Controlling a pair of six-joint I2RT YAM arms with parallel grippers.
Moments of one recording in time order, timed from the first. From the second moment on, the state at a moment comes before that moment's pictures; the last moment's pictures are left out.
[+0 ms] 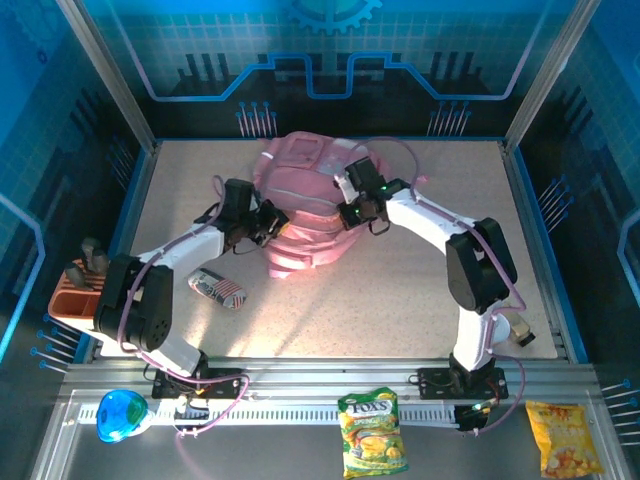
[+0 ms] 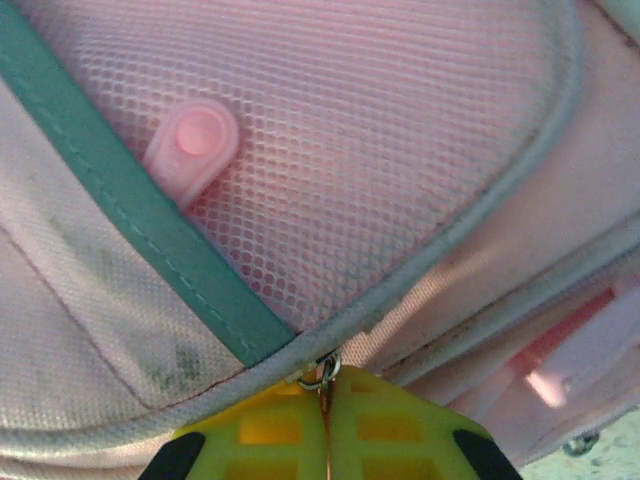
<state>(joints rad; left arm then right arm) -0.26 1.57 0.94 -0.14 0.43 -1.13 0.50 1.90 1.47 -0.57 -0.07 0.03</state>
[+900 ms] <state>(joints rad) -0.44 1.90 1.61 -0.43 0.33 -0.69 0.36 1.91 1.45 -0.51 -0.32 -0.17</state>
